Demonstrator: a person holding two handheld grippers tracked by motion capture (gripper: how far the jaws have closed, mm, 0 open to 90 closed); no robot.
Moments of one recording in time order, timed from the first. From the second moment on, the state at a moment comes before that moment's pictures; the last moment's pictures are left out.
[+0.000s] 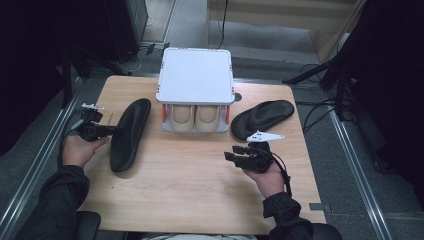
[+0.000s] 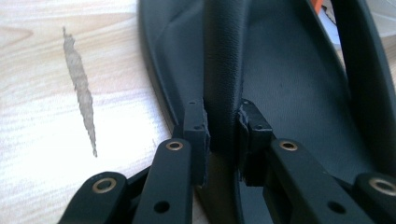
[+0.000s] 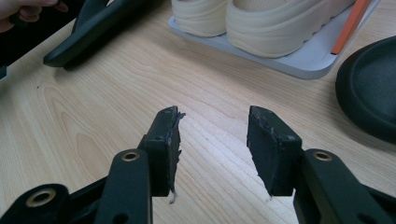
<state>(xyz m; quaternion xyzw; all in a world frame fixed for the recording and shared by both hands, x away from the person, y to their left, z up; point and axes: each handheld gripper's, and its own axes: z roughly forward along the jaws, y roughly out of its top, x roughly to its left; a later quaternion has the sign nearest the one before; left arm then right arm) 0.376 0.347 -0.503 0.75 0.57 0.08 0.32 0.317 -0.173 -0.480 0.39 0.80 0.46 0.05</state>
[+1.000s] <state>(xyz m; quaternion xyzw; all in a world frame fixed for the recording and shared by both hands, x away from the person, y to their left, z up) 0.321 0.330 -0.465 0.73 0.58 0.06 0.36 0.321 -0.177 -0.478 0.40 0.79 0.46 0.05</state>
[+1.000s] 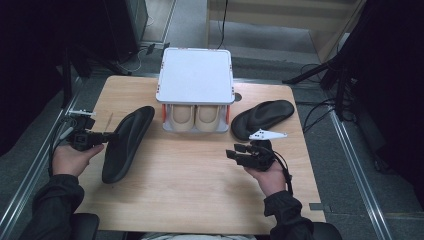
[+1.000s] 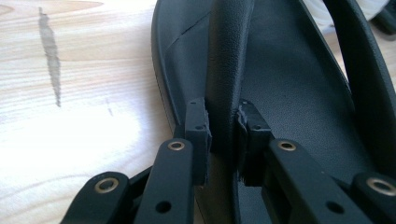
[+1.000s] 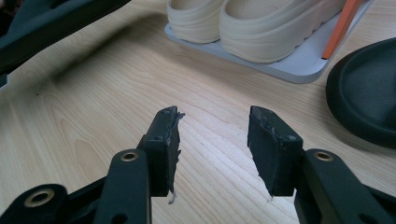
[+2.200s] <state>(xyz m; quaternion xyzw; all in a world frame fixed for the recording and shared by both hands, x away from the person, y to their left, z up) 0.260 0.231 -0.477 0.78 0.51 0.04 0.36 0.334 -0.147 -0.478 0.36 0.80 0.47 0.04</state>
